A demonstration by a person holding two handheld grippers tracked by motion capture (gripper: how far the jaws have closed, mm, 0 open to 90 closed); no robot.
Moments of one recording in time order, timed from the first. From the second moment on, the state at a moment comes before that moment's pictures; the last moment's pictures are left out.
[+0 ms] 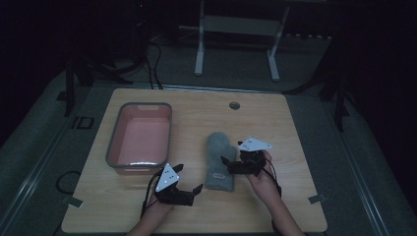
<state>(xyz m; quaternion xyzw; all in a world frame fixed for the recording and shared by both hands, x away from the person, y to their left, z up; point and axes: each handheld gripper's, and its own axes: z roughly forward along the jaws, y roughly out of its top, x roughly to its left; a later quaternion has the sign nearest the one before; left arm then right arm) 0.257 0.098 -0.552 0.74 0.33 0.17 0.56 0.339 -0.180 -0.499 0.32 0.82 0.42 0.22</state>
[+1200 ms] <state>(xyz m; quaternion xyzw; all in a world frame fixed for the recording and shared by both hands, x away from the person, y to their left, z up) 0.343 0.054 -0.521 0.78 0.38 0.10 0.49 0.352 -0.197 -0.509 0.39 0.81 0.40 0.14</state>
